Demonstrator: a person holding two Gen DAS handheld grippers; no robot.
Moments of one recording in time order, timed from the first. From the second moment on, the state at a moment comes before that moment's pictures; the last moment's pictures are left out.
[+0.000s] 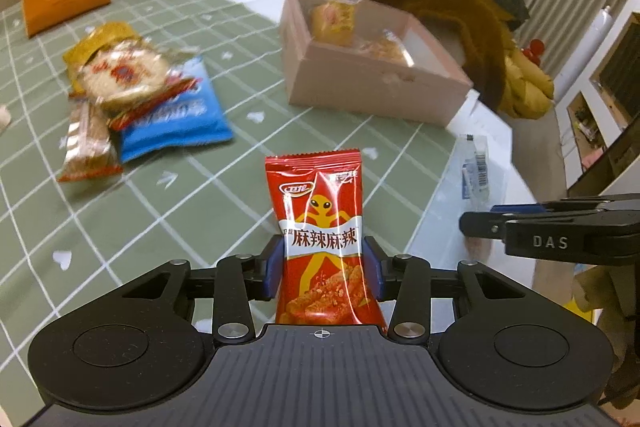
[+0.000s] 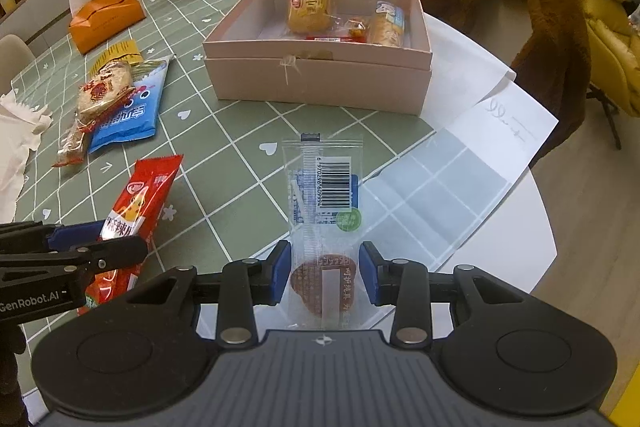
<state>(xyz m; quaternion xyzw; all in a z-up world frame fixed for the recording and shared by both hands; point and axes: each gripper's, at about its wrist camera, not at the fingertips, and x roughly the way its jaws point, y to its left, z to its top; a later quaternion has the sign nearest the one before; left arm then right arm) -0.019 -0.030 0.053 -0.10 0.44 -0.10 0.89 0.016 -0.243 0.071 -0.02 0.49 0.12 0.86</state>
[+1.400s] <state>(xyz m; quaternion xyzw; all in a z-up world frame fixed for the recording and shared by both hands) -0.004 -0.046 0.064 -0.09 0.44 -0.07 0.89 0.072 -0.238 0.045 -0.02 0.54 0.11 0.84</state>
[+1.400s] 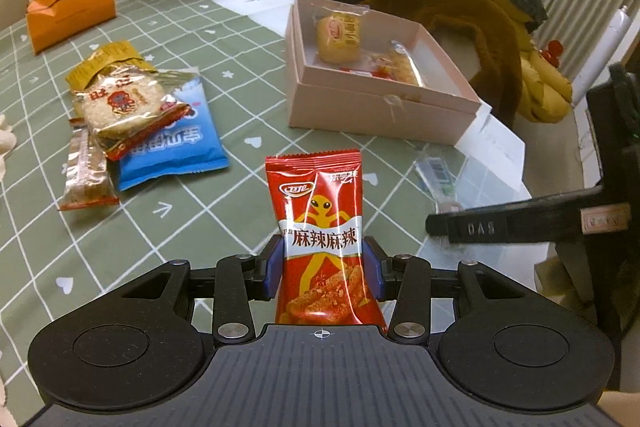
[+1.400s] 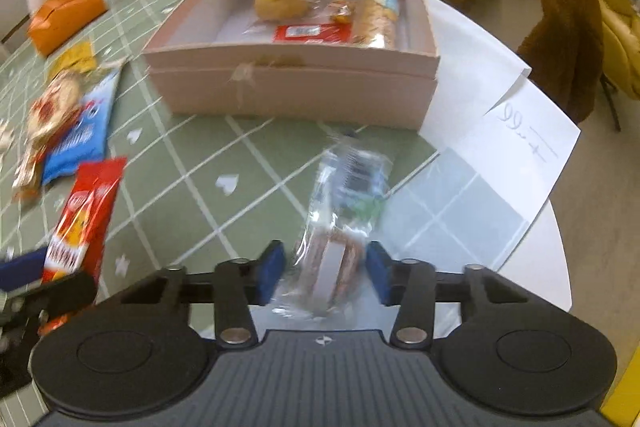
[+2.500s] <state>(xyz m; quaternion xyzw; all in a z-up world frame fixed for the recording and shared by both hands) 0.238 -0.049 0.104 -0.17 0.42 -0.14 0.88 0.221 -0.272 0.176 0.05 0.43 0.14 0.89</state>
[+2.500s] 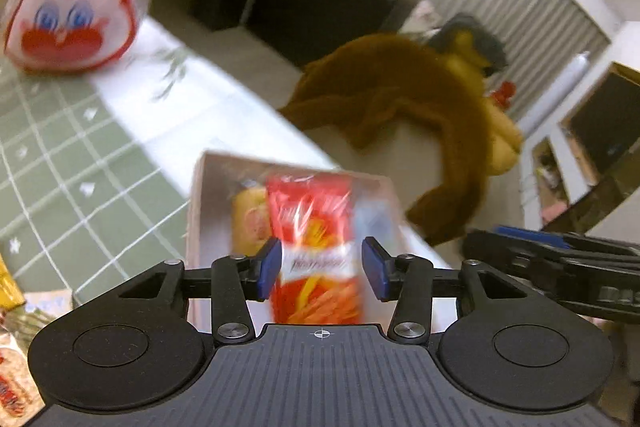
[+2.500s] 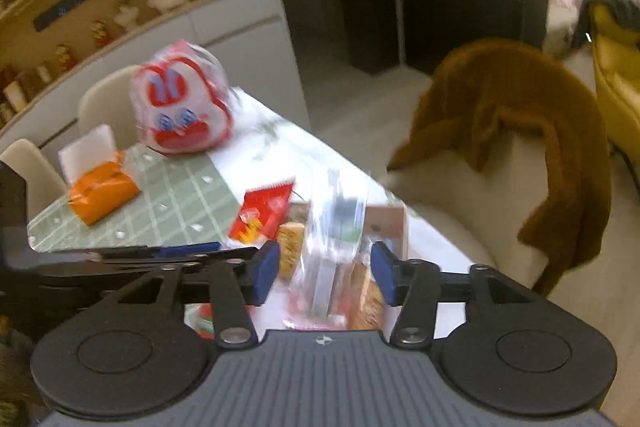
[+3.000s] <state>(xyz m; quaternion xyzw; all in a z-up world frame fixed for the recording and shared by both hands) 0.115 0.079 0.101 -0.21 0.36 0.08 0.90 0.208 -0.201 0.134 0.01 0.48 0.16 0.86</state>
